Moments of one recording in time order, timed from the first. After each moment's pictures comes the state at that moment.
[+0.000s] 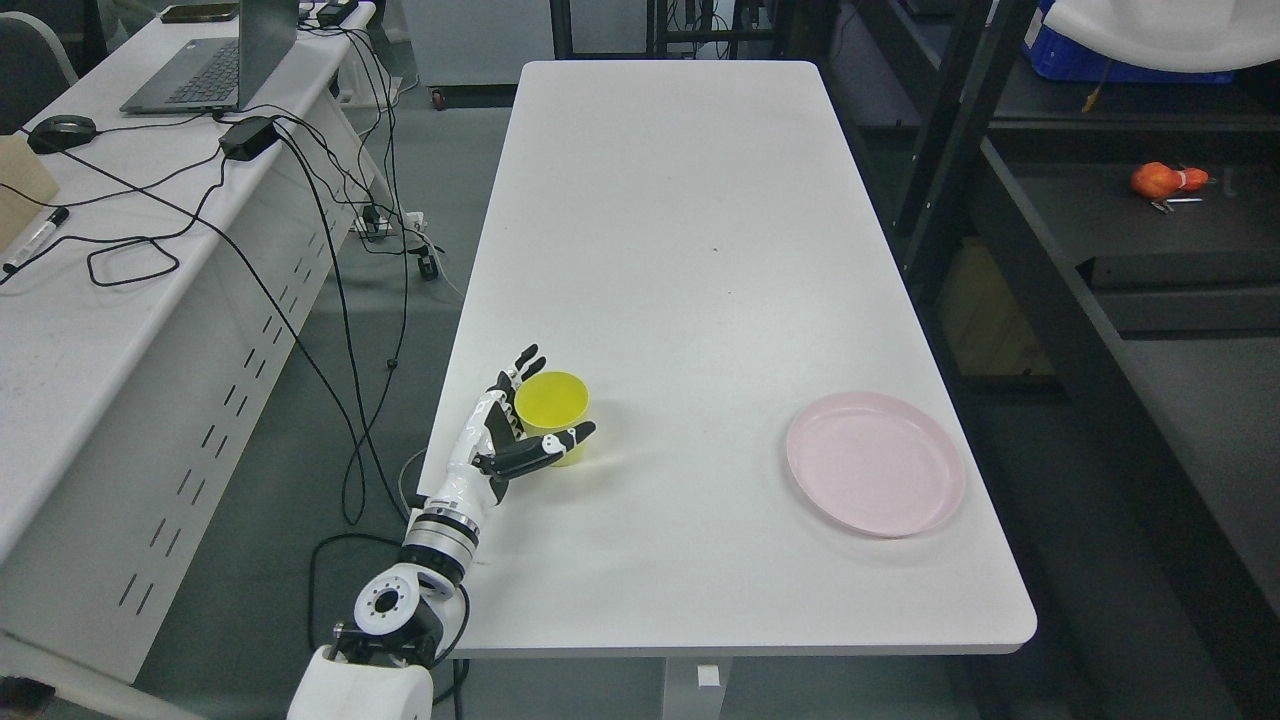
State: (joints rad) left arm -0.37 0.00 -0.09 -1.23 0.25 -0.05 -0.14; right arm 0.00 0.00 0.00 -0.24 0.00 0.09 -0.12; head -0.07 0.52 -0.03
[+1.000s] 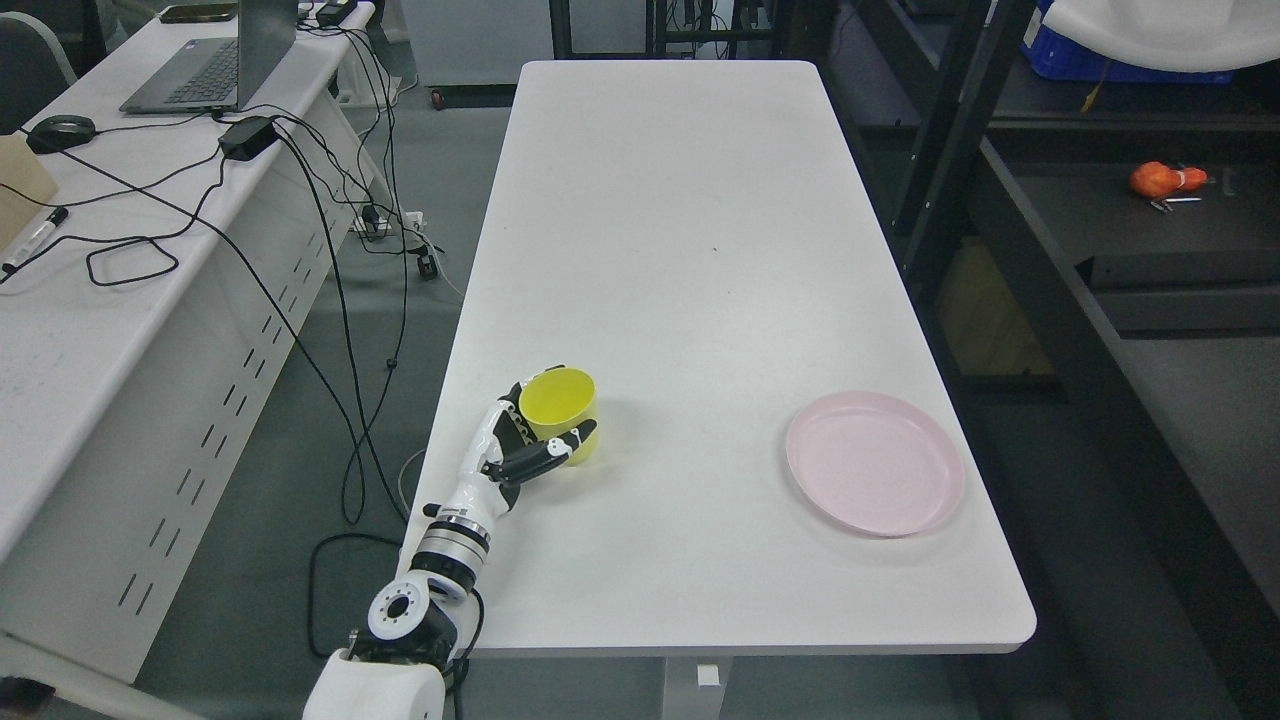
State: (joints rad) left arm -0.40 0.00 -0.09 -1.12 0.36 -0.20 -0.15; right arm 0.00 0.00 0.00 -0.24 0.00 0.09 -0.12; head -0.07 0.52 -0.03
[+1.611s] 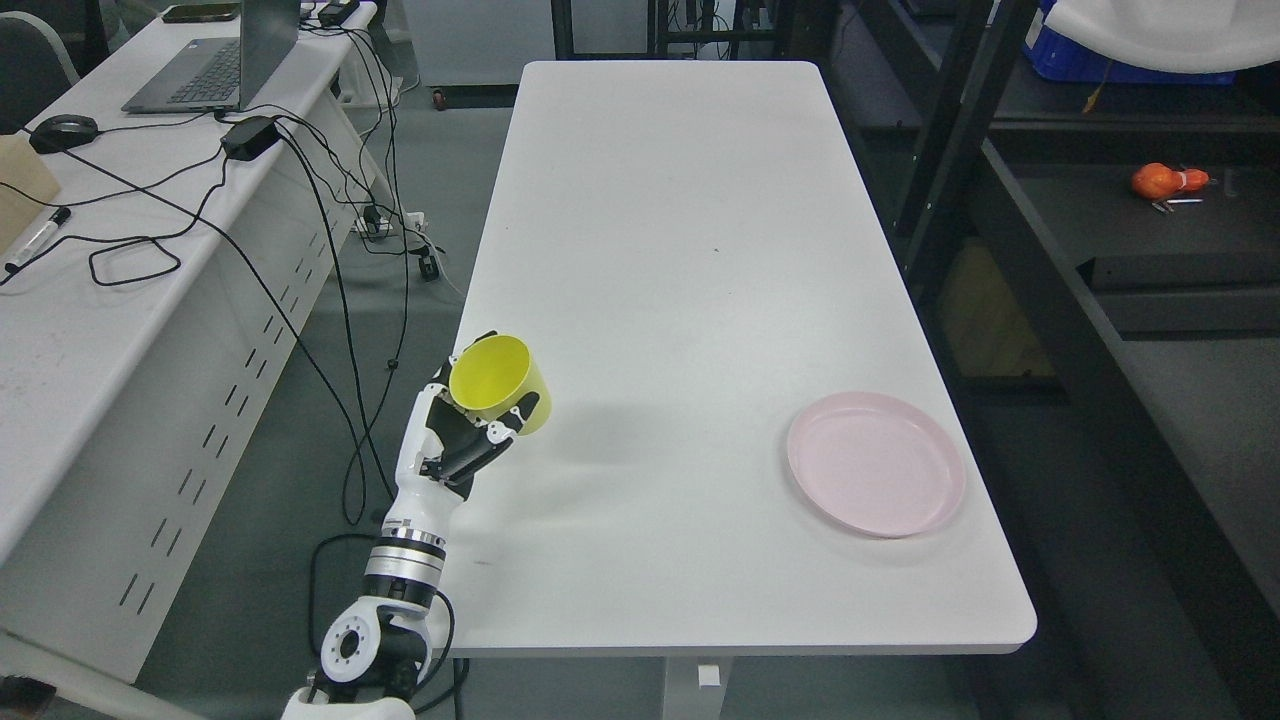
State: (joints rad) left arm -0.26 0.00 -0.03 -1.39 0.44 -0.26 -0.15; right arm 0.00 0.00 0.00 -0.24 0.00 0.09 -0.12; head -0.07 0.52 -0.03
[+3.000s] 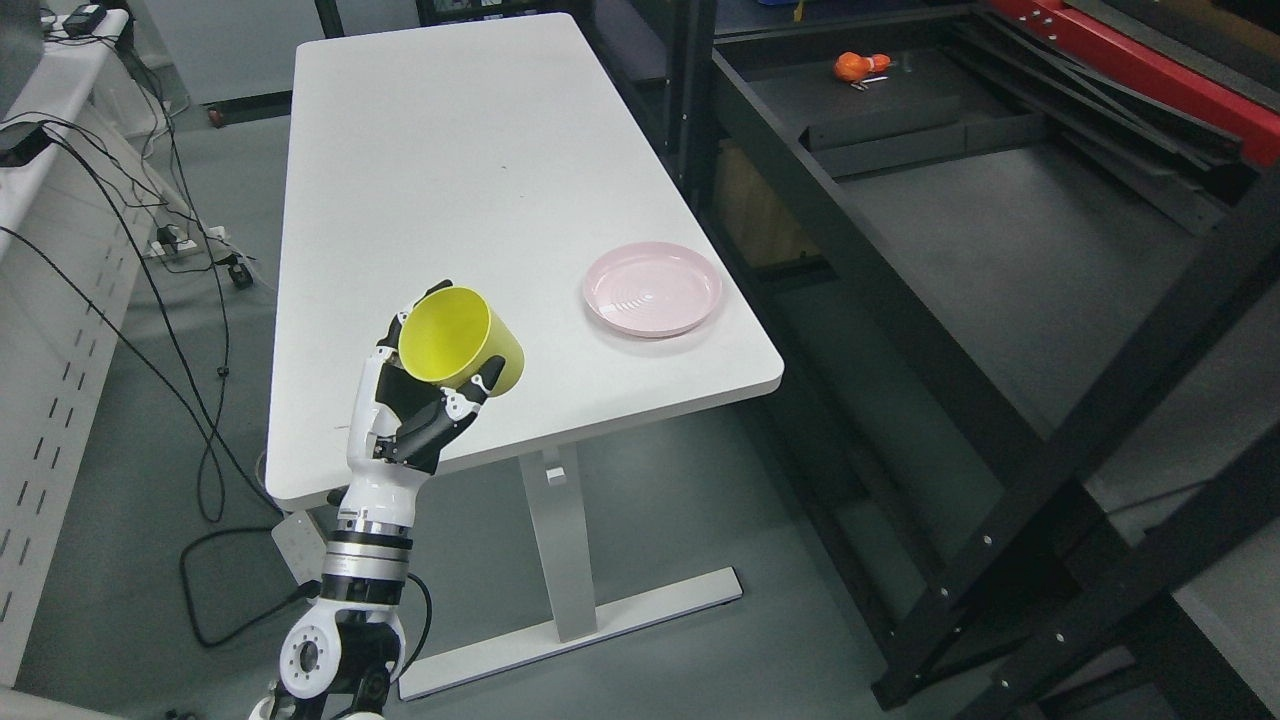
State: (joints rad) left arm -0.20 0.00 0.00 -1.63 0.44 -0.27 -0.14; right arm 0.00 0.00 0.00 -0.24 0.00 0.09 -0.12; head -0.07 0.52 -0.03
